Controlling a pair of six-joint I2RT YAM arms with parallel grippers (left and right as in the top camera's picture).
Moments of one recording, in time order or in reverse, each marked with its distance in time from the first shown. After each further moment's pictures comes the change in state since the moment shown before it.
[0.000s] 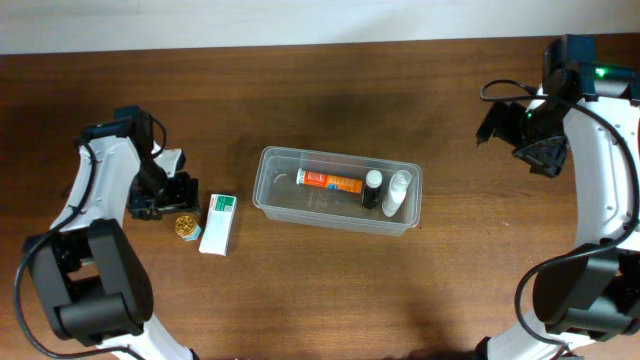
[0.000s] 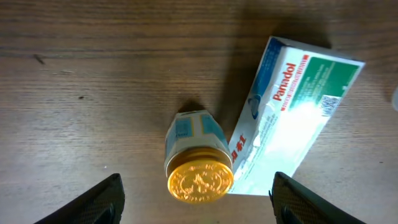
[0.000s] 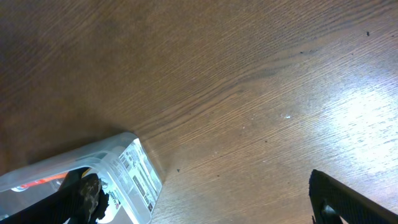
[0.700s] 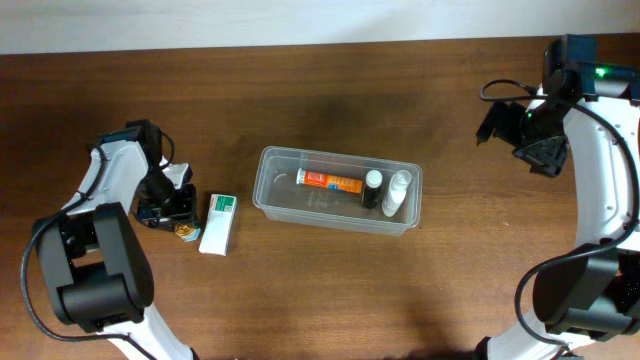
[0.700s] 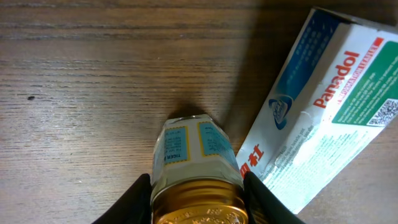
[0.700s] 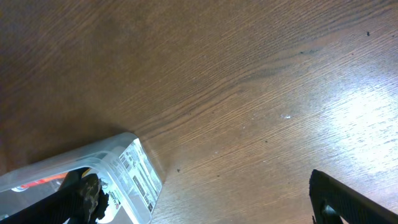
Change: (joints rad) left arm 0.000 0.068 -0.048 0.024 0.002 -0.004; right arm 0.000 0.000 0.000 0.000 0.000 0.000
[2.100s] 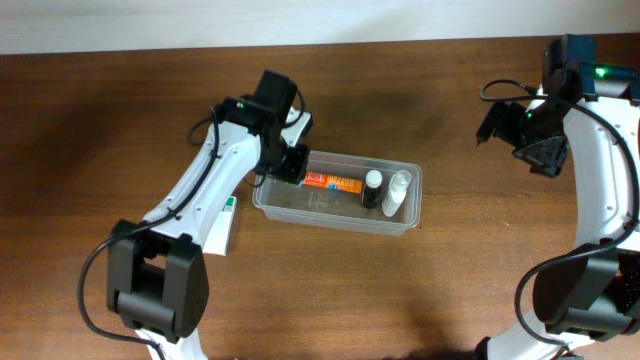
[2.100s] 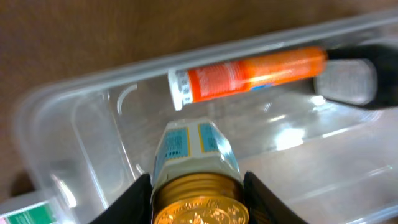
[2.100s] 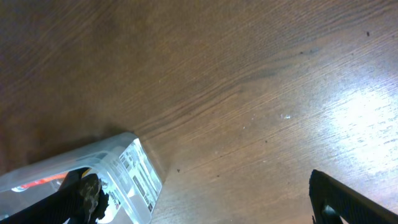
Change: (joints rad) left arm -0.554 -0.039 0.253 0.123 0.090 -0.160; right arm 0.000 0.000 0.000 0.000 0.000 0.000
